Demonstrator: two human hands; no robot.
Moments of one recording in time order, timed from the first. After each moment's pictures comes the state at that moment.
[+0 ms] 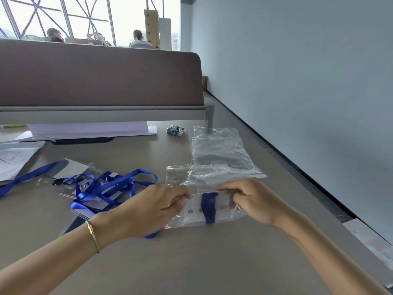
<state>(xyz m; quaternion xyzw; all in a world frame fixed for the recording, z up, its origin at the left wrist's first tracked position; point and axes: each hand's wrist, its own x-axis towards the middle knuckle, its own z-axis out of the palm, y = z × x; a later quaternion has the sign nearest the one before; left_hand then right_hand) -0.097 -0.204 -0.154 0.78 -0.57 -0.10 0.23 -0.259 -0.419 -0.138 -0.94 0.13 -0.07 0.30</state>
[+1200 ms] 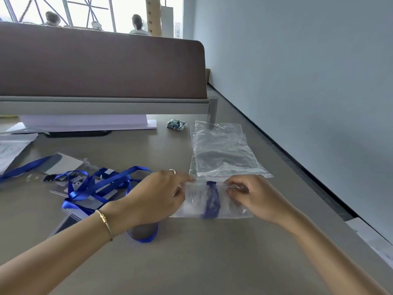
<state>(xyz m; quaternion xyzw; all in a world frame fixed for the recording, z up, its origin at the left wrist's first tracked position) -0.076 -0.239 -0.164 0.82 -0.52 -0.01 0.22 -0.235 -0.450 -0.168 -0.94 0.13 -0.12 0.31</state>
